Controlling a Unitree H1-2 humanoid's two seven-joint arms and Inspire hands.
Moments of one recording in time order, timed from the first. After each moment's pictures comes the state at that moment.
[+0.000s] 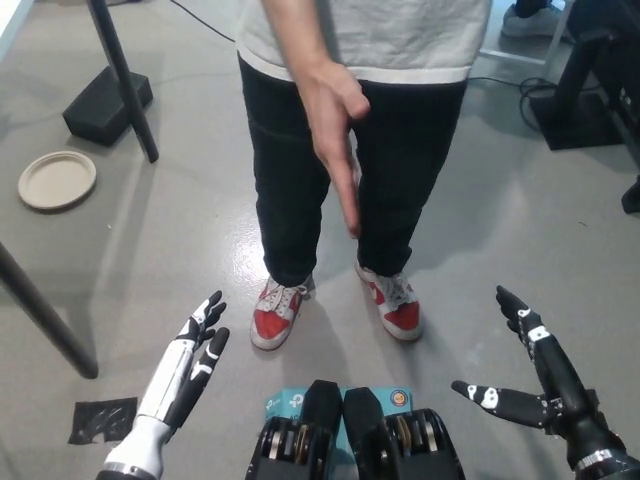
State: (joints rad) left_arm -0.04 0.16 -0.11 0.01 0.23 -0.05 -0.03; right_arm -0.05 -0.16 0.10 0.00 -0.11 -0.01 0.07
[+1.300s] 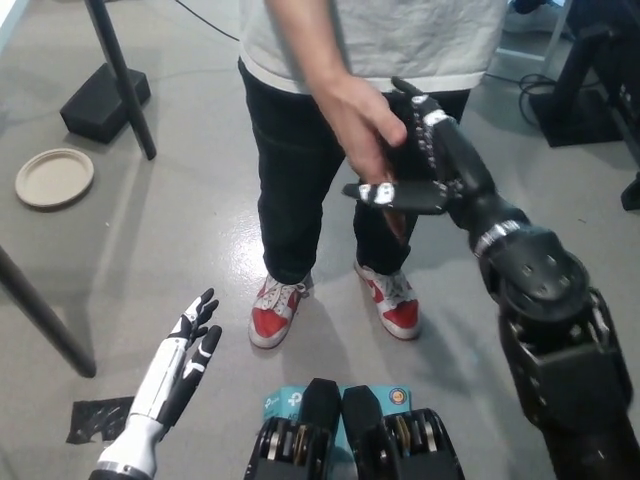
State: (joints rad) left_arm -0.04 0.17 -0.09 0.00 0.23 -0.06 -0.03; right_arm -0.68 -0.03 0.13 0.11 -0.09 0.43 0.10
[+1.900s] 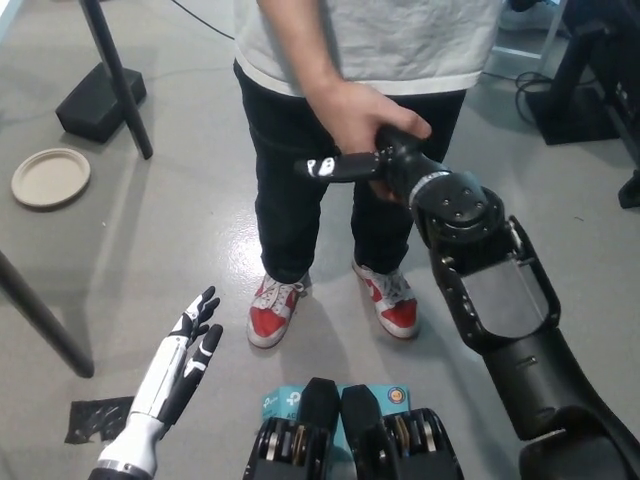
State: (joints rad) left_arm -0.05 0.17 -0.09 0.00 0.23 -0.05 -0.03; right_arm -0.89 0.04 0.12 0.52 -0.10 0.37 0.07
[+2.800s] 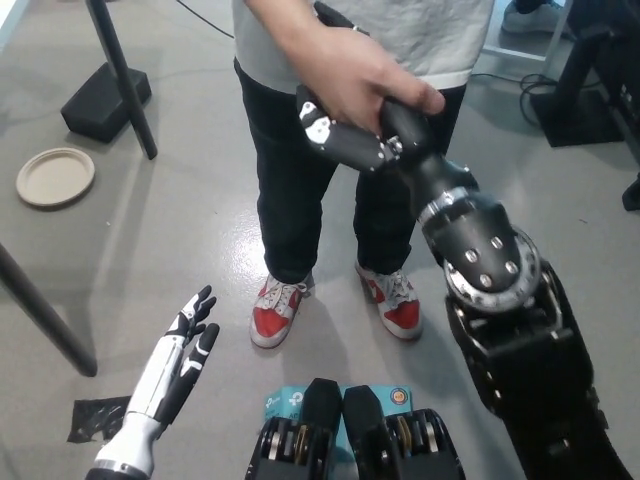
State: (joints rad) left_arm -0.04 0.17 -0.08 0.00 0.23 -0.05 -0.03; right_arm -0.70 0.02 0.24 -0.14 -0.19 0.37 0.05
